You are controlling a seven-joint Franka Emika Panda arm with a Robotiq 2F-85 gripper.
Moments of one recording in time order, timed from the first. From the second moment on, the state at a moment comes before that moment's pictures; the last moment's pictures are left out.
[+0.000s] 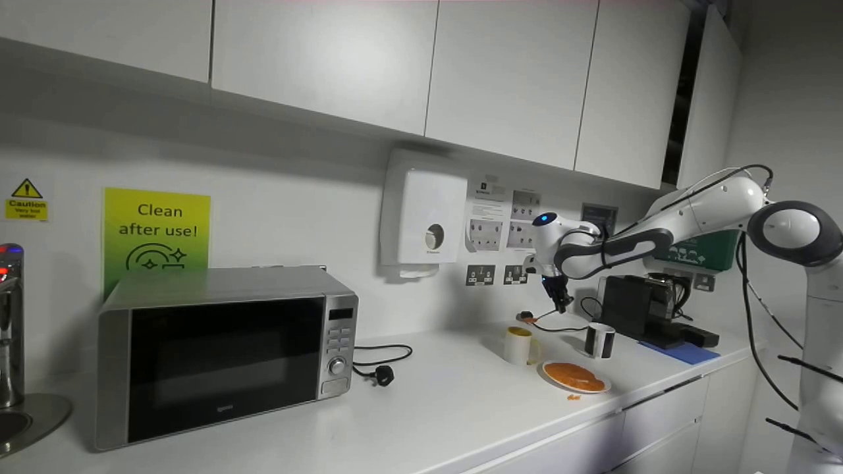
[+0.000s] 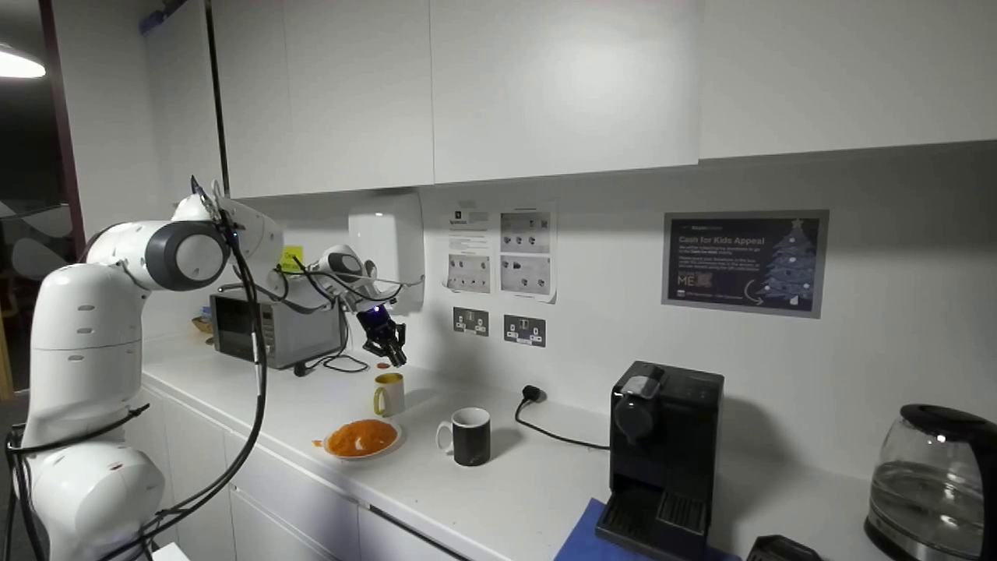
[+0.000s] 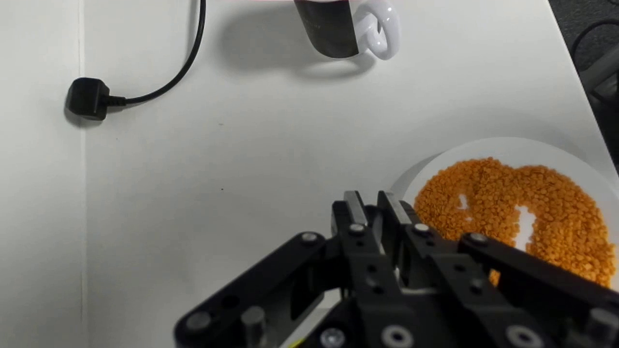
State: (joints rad) arm 0.13 0.11 0.13 -1.87 -0.64 1.91 -0.87
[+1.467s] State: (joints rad) arm 0.14 0.26 0.14 -1.73 -0.64 1.83 -0.87
